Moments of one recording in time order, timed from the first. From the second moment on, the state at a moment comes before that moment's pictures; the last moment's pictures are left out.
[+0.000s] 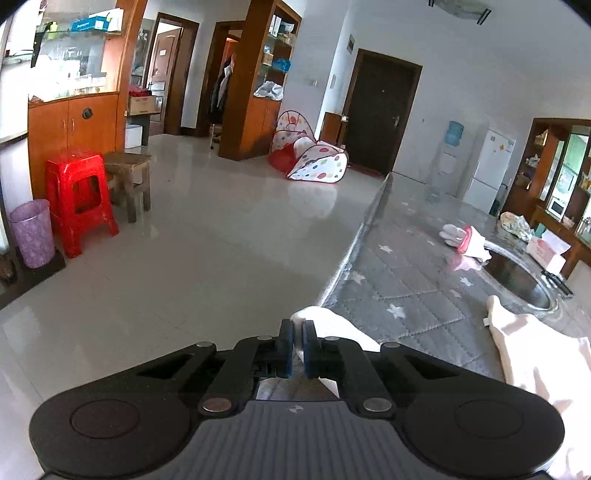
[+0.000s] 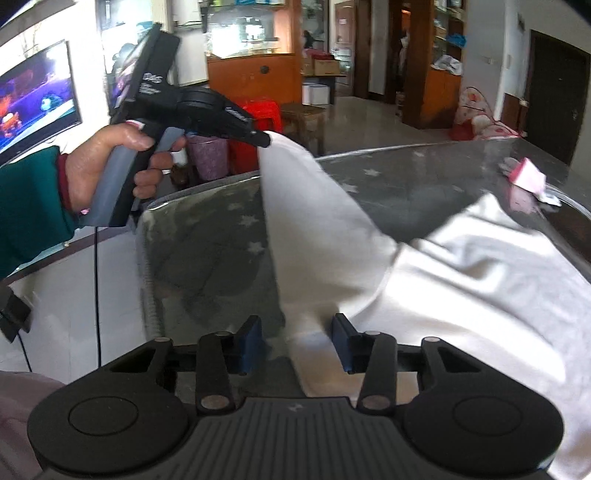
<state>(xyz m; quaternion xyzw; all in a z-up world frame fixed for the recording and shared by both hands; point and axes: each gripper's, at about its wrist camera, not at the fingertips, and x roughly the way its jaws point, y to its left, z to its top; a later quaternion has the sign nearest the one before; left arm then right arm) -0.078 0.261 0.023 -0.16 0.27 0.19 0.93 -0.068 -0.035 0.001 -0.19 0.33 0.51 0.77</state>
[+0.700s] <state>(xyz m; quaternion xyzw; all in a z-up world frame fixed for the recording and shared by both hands) -0.056 0.195 0.053 -0.17 0.29 0.02 0.94 -0.039 -0.096 0.034 -0.14 0.31 0.44 0.83</state>
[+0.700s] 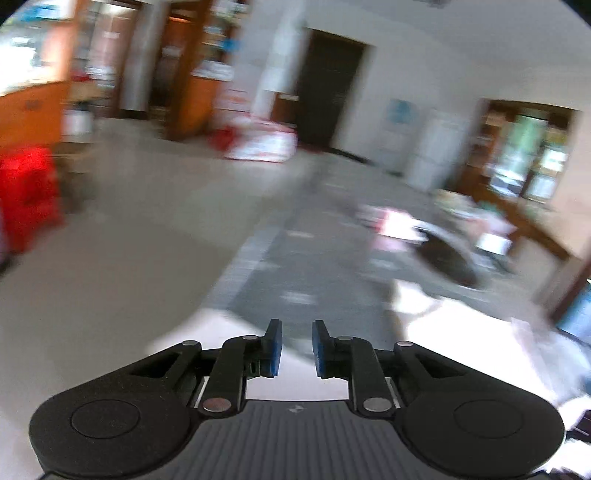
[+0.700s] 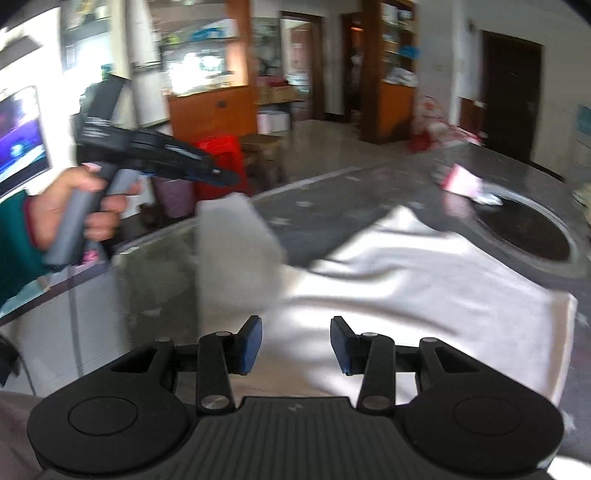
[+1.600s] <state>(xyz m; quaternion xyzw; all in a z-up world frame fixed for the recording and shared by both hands) -0.002 0.109 0.016 -0.07 0.35 -0.04 0.93 -0.021 -0.145 0.006 -0.12 0.35 0.37 0.85</state>
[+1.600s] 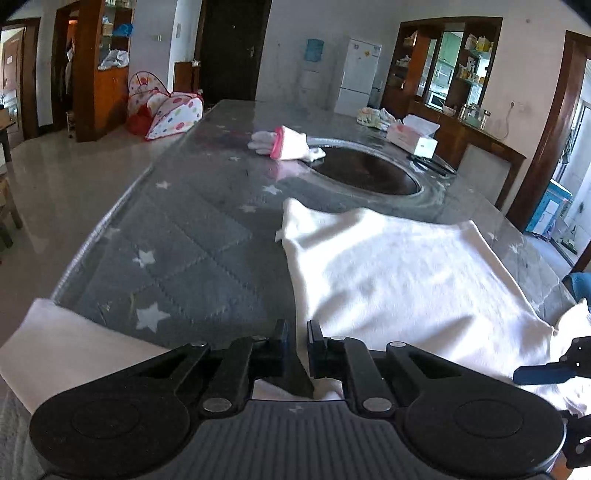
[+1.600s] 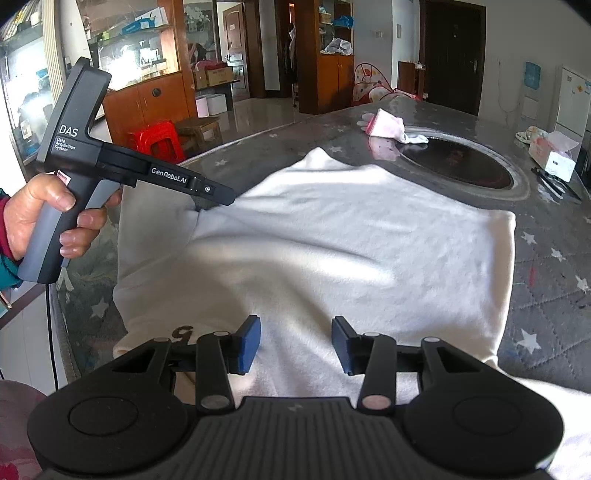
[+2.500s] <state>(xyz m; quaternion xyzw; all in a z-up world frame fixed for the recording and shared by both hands) 0.027 0.101 0.006 -0.09 0.37 -0.07 0.92 -0.042 -0.114 0.005 -0.13 0.35 0.42 0.82</state>
